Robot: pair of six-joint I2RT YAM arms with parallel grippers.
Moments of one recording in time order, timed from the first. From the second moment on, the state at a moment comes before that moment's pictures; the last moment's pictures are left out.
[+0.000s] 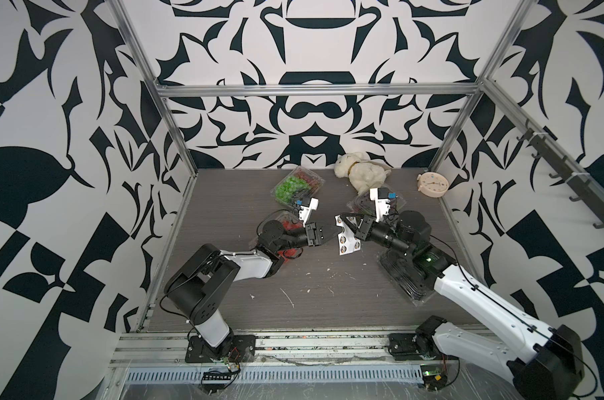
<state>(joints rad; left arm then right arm) -0.68 1.66 0.69 1.28 0.80 -1.29 0.56 1.00 0.76 0.13 -0.37 0.81</state>
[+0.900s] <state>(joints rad) -0.50 1.58 0.68 1.29 0.81 -1.36 0.33 0.67 0.71 -0.40 -0.05 0.73</state>
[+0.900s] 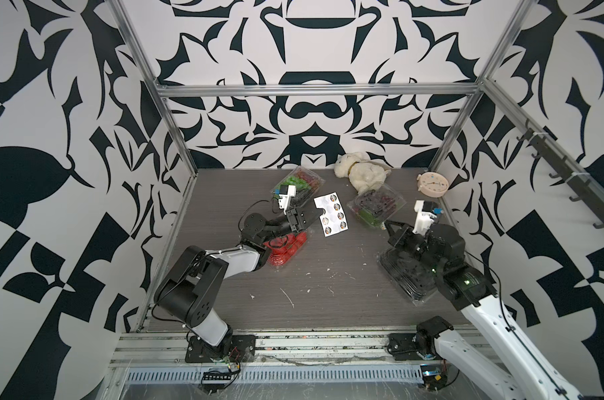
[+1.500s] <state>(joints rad) -0.46 1.35 0.60 1.07 0.85 -1.24 0.24 0.59 0.48 -0.66 0.29 0.80</state>
